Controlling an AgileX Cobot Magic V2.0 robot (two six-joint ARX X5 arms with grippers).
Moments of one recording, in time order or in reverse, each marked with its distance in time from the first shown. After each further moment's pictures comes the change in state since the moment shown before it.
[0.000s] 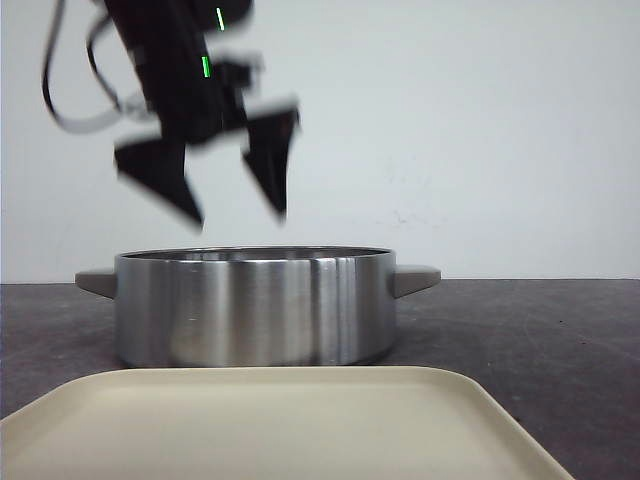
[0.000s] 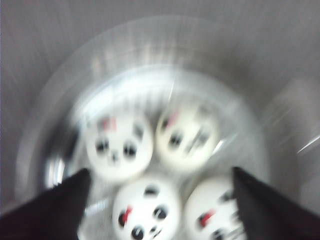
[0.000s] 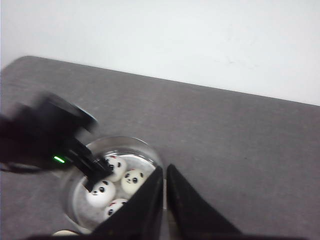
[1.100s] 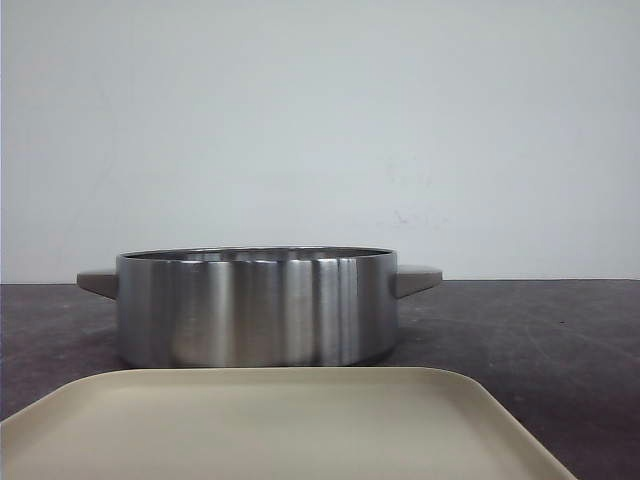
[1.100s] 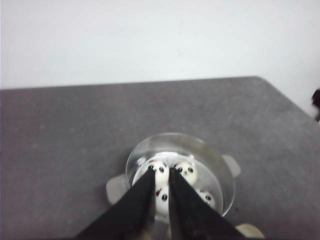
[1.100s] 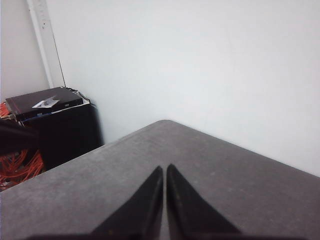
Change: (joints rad) left arm 0.000 -0.890 -0.024 -0.407 -0.131 -0.020; right arm 0.051 0.012 -0.715 1.318 -0.377 -0.393
